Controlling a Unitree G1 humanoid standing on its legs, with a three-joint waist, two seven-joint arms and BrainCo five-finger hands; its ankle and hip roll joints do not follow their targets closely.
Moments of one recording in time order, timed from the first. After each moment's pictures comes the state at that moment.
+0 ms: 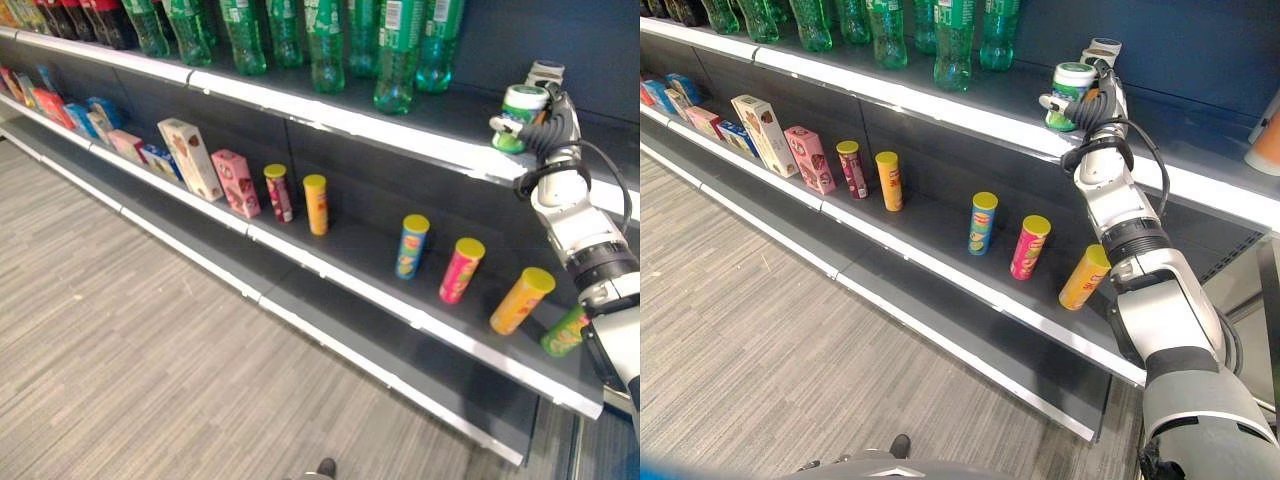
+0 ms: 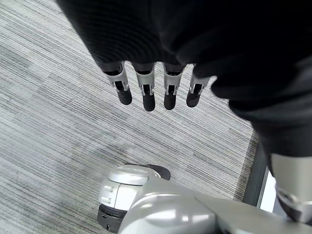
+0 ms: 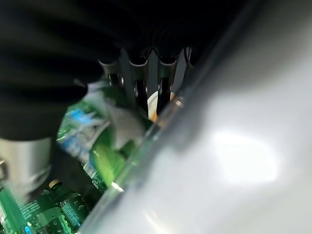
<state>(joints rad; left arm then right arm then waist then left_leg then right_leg) 0.14 0.22 -0.23 1.15 -0.16 0.00 0.15 -1.08 -0.62 0.38 0.84 0.05 0.00 -0.39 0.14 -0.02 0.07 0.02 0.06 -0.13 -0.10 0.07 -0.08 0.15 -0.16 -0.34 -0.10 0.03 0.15</state>
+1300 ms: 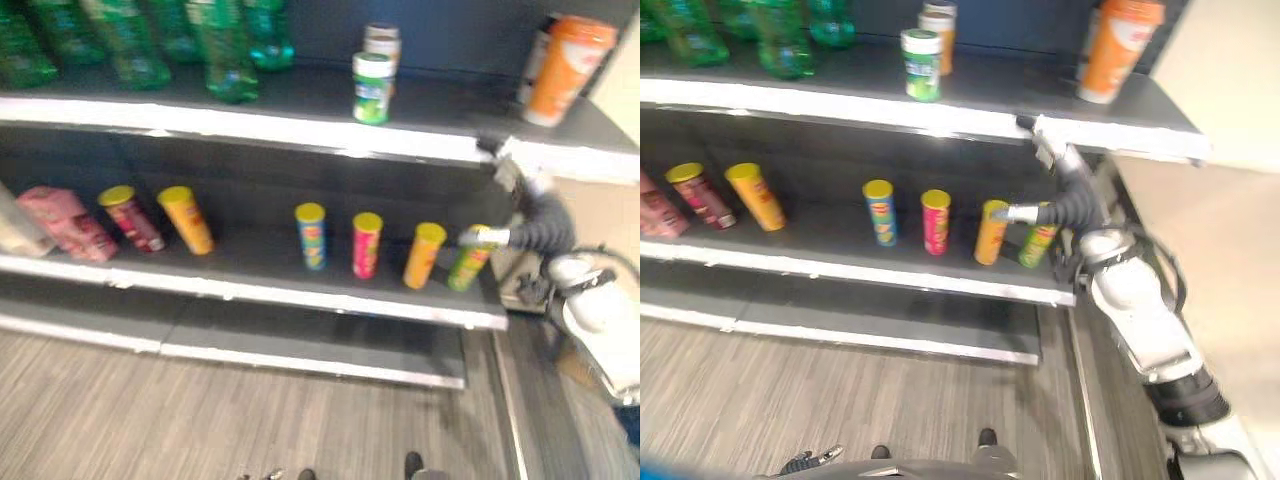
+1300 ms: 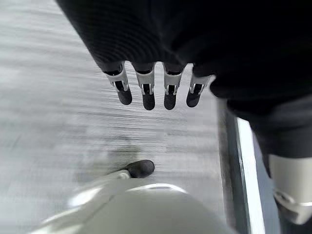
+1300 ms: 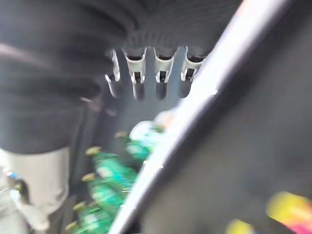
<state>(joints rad) 0.10 0.25 -0.11 1.11 -0.06 0.03 0.10 -0.10 -0.67 0.12 -0.32 0.28 -0.15 0.02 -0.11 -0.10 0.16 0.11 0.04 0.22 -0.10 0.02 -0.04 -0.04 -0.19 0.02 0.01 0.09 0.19</state>
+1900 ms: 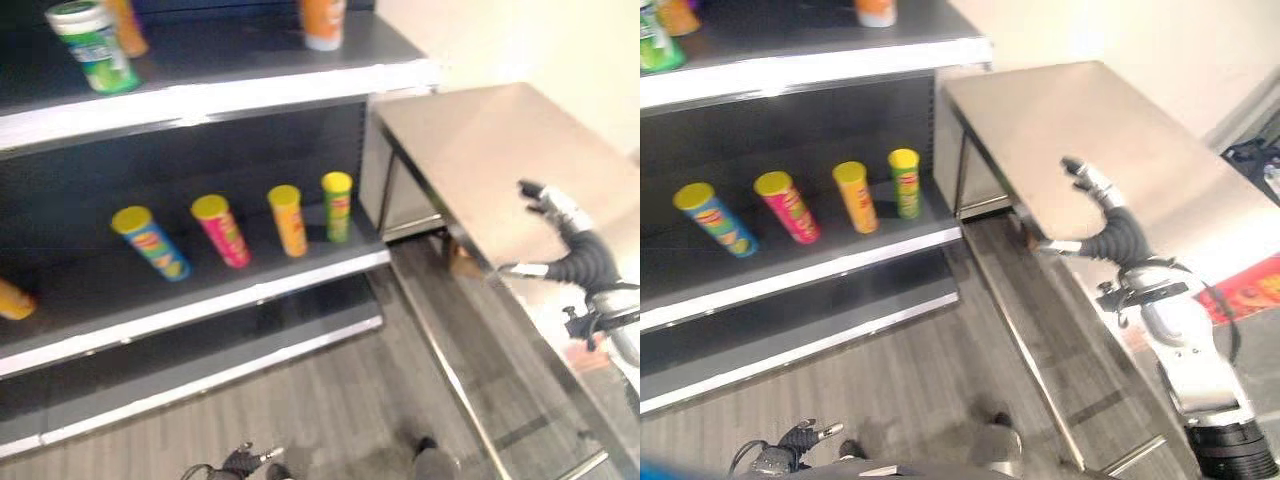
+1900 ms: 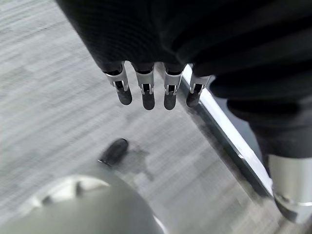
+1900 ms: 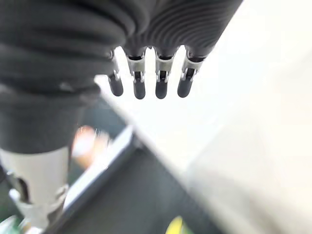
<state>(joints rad) 0.05 0.25 -0.18 1.03 -0.02 0.00 0.05 -0.04 -0.85 -0.22 -0.29 0.10 -0.11 -0.02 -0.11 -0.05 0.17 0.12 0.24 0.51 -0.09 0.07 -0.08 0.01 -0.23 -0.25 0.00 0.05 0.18</state>
